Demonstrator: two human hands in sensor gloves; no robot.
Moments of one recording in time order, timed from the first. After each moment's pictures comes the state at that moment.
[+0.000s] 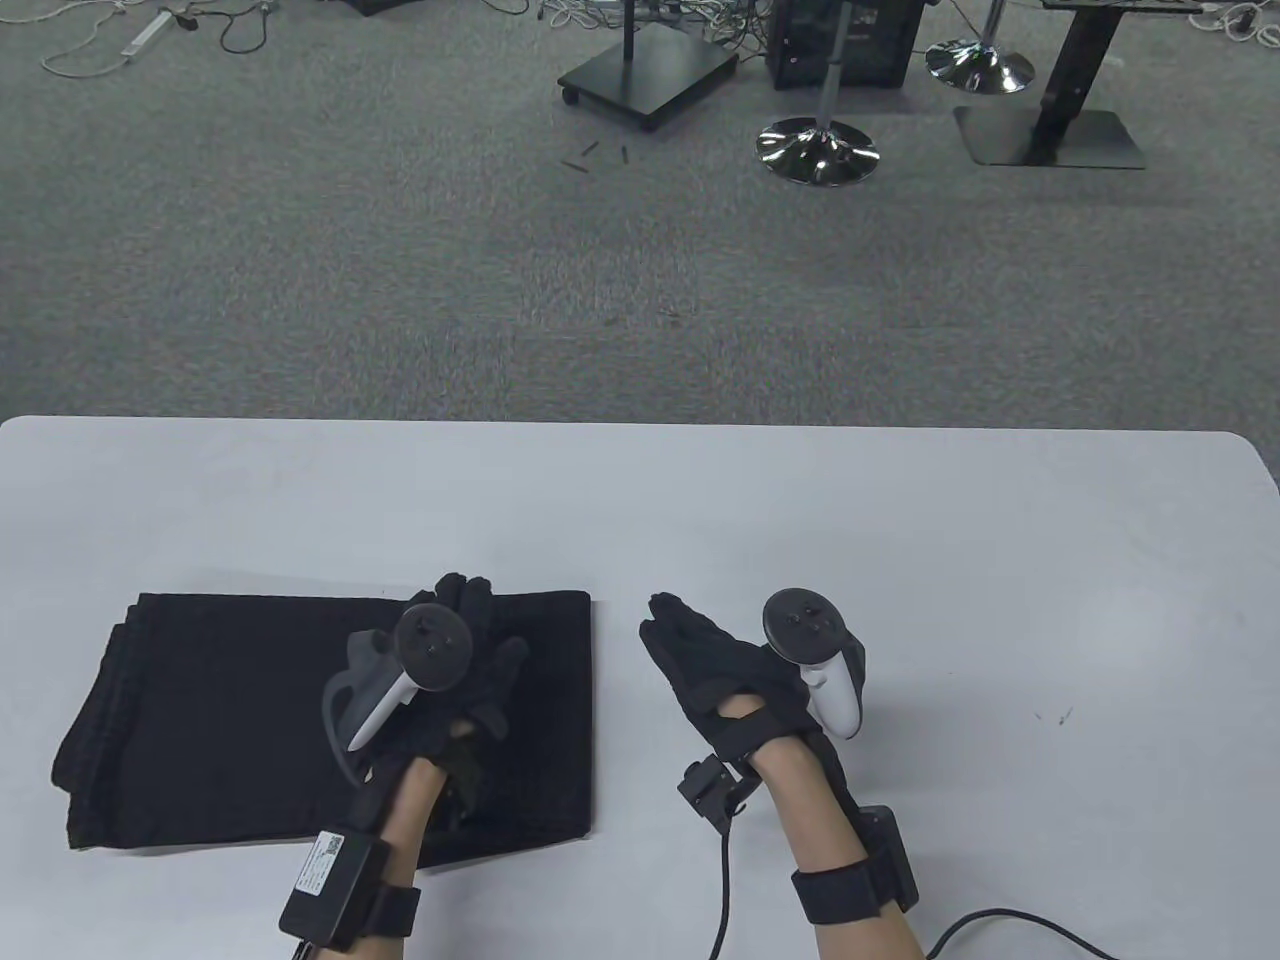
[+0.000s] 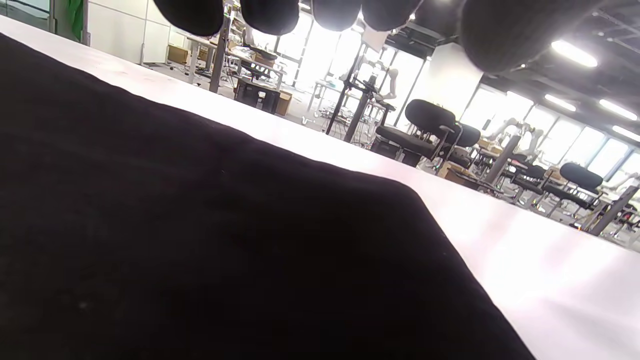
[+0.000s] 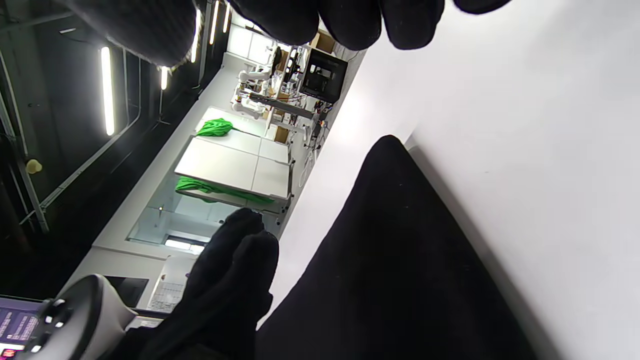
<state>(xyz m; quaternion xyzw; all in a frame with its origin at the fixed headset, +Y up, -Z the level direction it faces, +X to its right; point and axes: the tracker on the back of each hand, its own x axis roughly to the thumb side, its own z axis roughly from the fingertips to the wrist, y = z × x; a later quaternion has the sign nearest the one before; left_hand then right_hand) -0.209 -0.713 -0.340 -0.09 0.02 0.16 0.98 0.092 -0.719 -0.358 0.08 0.19 0.81 0.56</state>
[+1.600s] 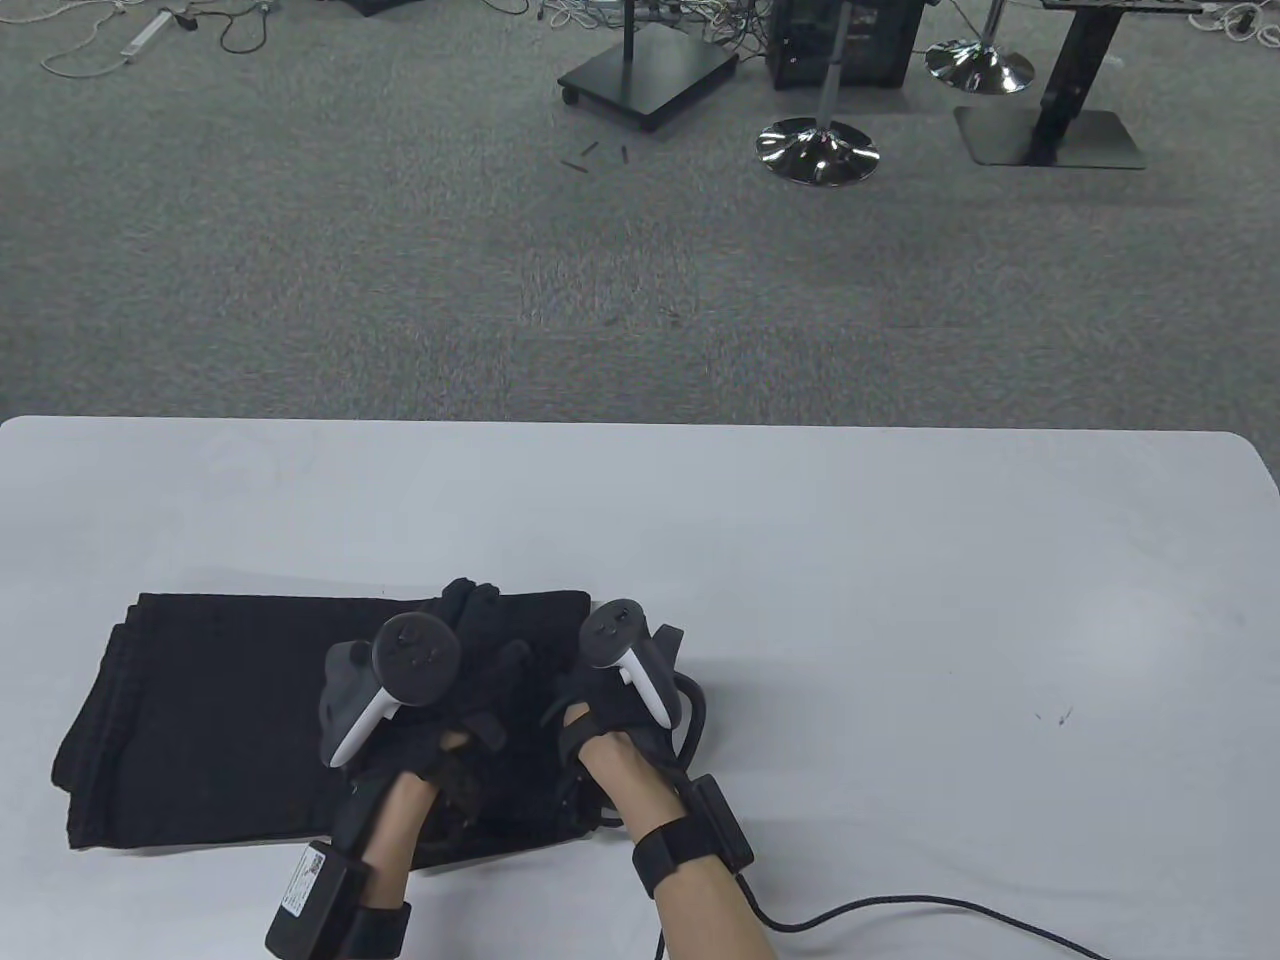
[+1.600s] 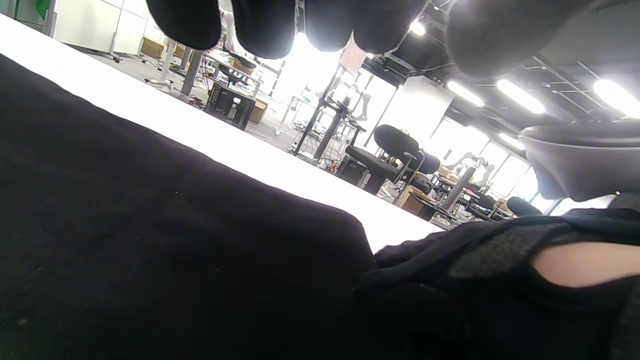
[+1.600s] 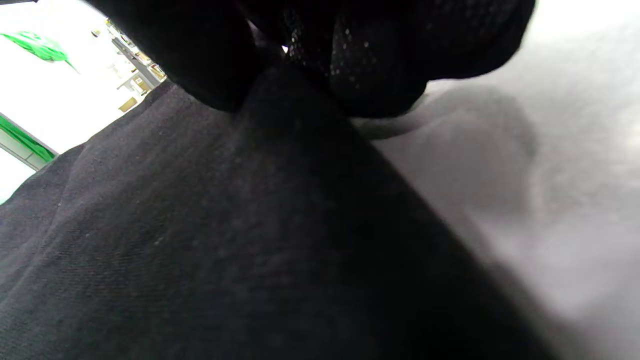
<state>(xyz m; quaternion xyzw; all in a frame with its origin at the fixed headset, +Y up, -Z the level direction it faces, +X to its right) -0.213 -0.694 -0.324 -0.06 -0.01 0.23 0.97 -0.019 -0.782 -0.380 -0.07 0.19 0.94 0.27</state>
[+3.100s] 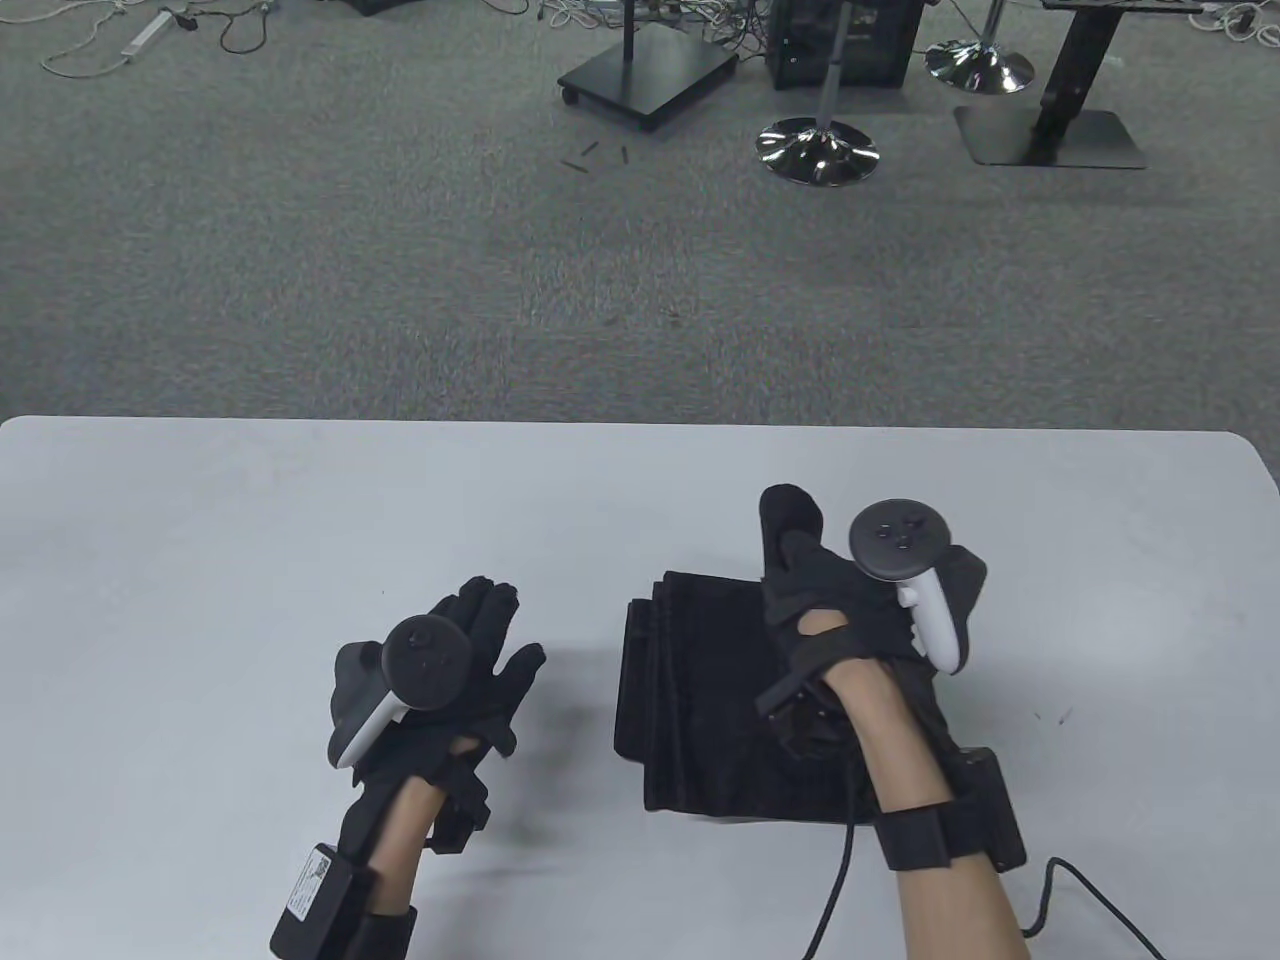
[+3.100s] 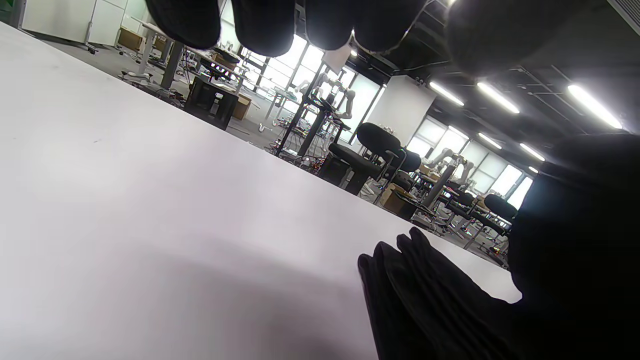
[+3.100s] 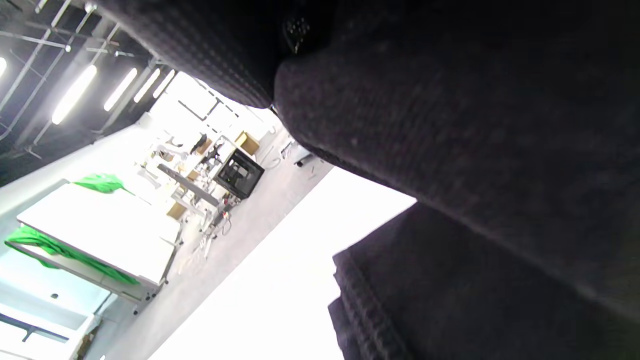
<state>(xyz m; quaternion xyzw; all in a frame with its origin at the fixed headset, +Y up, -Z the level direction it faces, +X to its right) -0.205 -0.688 -0.321 -0.05 -0.04 0.24 0.97 0.140 -0.620 -0.374 -0.09 0.10 0.91 0.39</state>
